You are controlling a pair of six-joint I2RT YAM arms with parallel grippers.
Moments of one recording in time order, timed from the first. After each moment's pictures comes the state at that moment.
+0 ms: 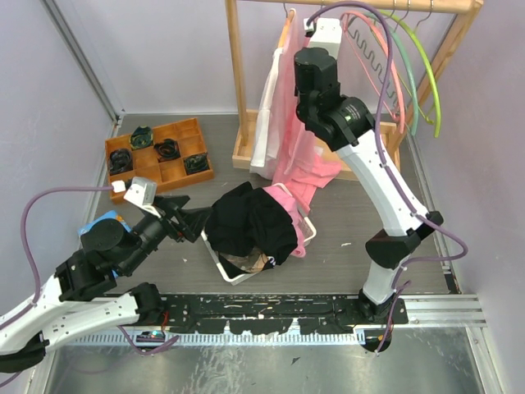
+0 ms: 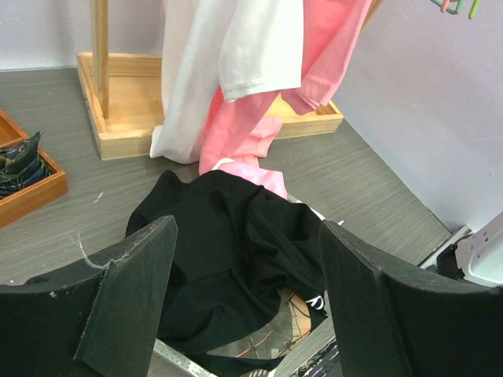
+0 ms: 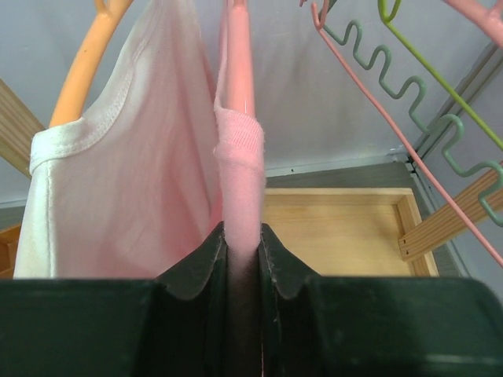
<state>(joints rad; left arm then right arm) -1.09 0.49 0.88 -0.39 -0.47 -0.34 0.66 1.79 2.31 -0.71 0.82 0.16</state>
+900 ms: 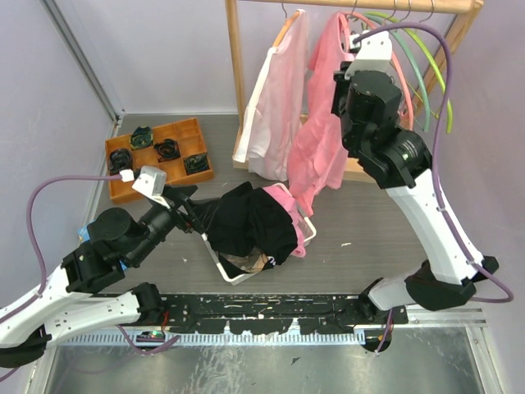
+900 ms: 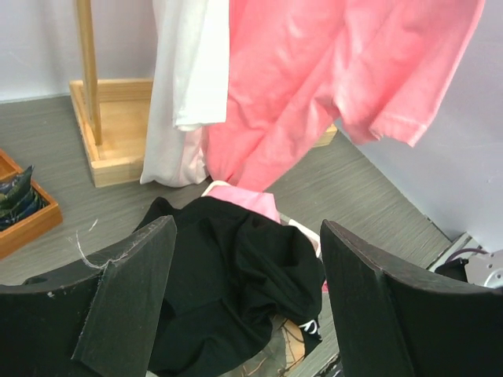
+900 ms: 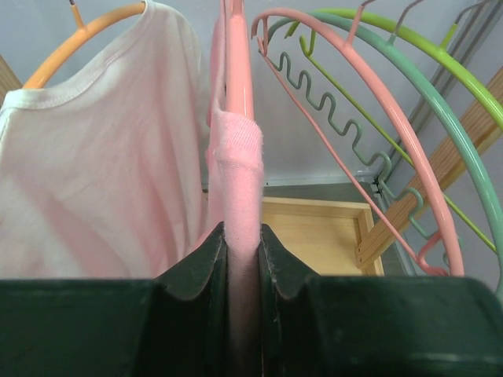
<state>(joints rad) -1.09 0.62 0.94 -0.32 -0.45 -0.30 0.65 1.44 2.02 -0.62 0.77 0.01</state>
